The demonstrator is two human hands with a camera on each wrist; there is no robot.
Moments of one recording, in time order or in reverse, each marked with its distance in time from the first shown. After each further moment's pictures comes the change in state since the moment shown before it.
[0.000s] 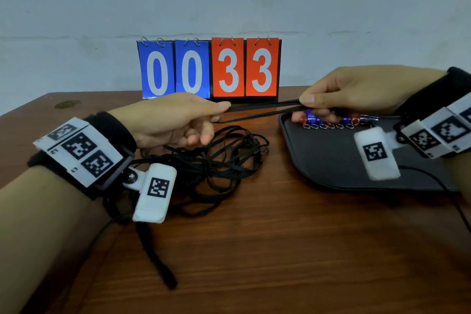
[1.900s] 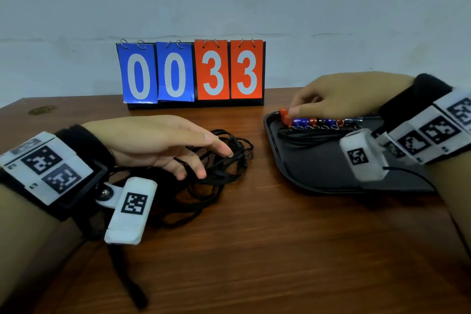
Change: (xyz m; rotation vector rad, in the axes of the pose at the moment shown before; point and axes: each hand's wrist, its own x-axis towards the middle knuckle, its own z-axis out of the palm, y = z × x) left_hand 0.015 -0.013 0.006 0.027 -0.279 -0.131; right_hand 0.004 0.007 -0.001 -0.575 0.160 0.200
